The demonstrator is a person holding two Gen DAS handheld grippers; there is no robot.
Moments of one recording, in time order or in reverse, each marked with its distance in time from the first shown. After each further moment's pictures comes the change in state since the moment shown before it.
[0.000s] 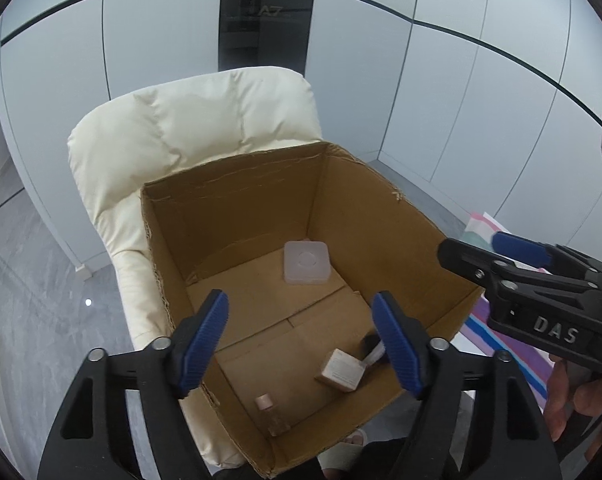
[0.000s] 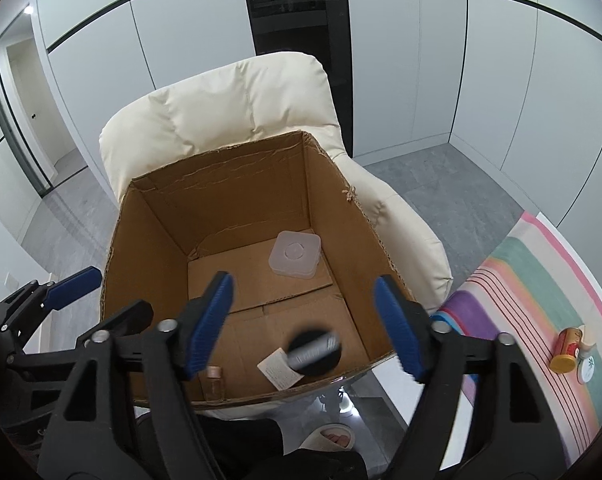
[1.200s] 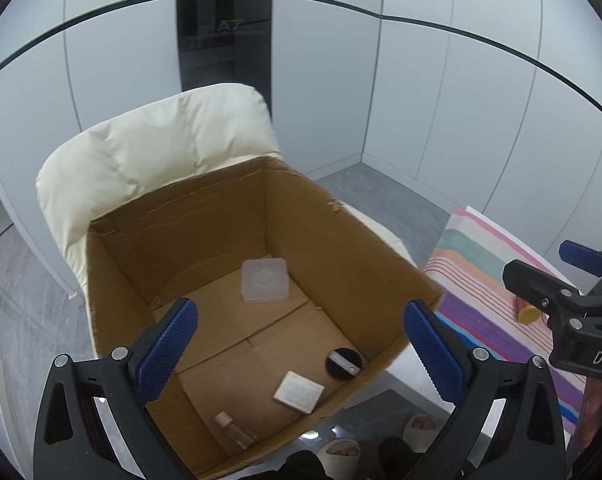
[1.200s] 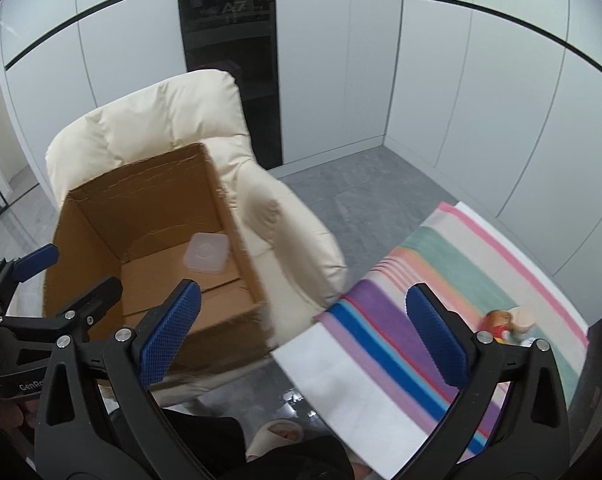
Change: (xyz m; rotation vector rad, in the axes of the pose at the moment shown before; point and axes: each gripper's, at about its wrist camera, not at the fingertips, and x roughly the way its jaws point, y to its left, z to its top) left arm 0.014 -0.085 0.009 0.099 -0.034 -0.008; right arm -0.050 -0.088 -0.022 0.060 -0.038 -0.202
